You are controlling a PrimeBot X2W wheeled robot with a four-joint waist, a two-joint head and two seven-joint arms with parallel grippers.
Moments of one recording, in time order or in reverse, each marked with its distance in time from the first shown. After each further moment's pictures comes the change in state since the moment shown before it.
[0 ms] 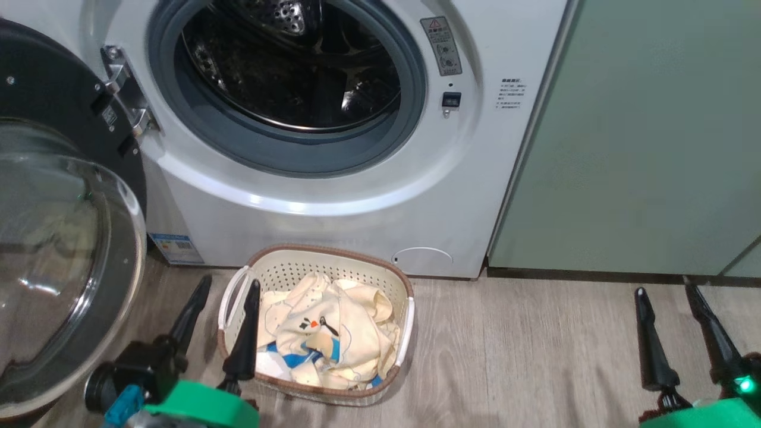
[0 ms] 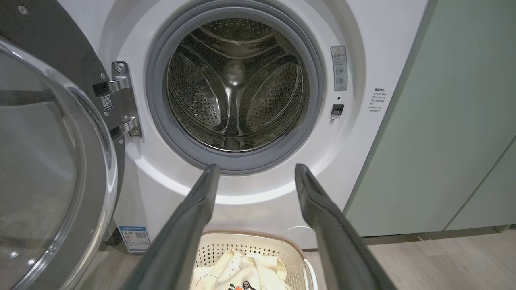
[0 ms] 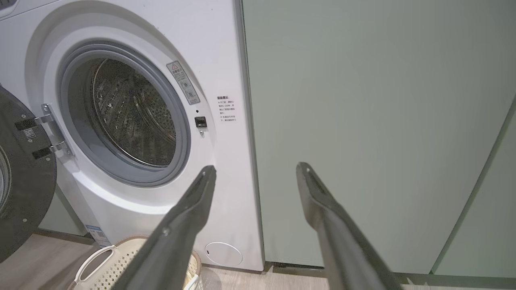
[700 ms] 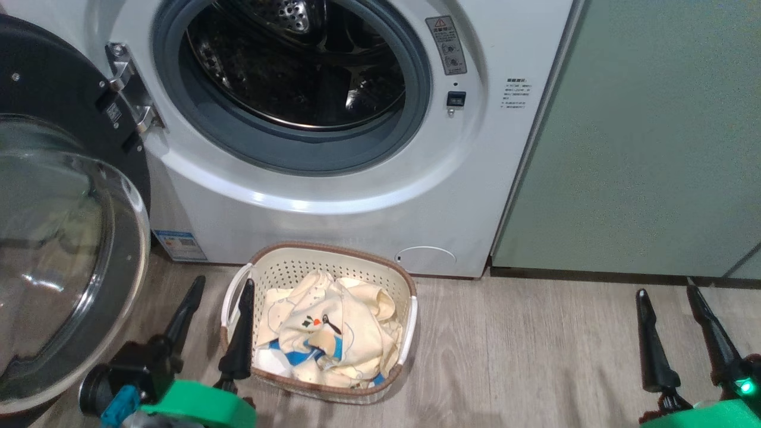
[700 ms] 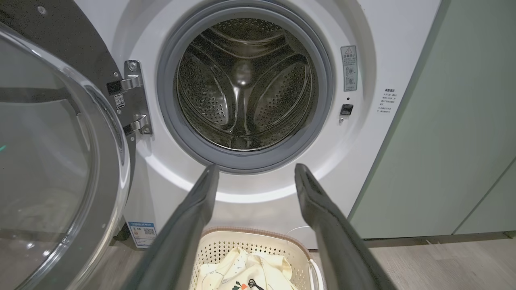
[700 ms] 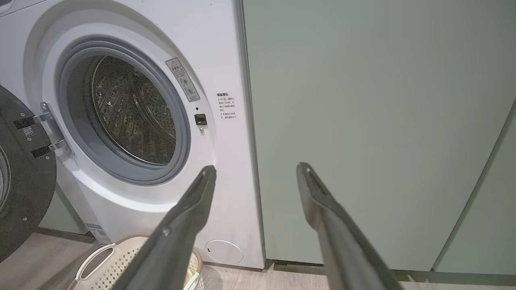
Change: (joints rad) left arm 0.017 0.008 -0.001 -0.016 -0.007 0.028 0.010; right arm 0.012 0.005 -0.005 0.004 0.000 0.000 0.000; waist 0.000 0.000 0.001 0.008
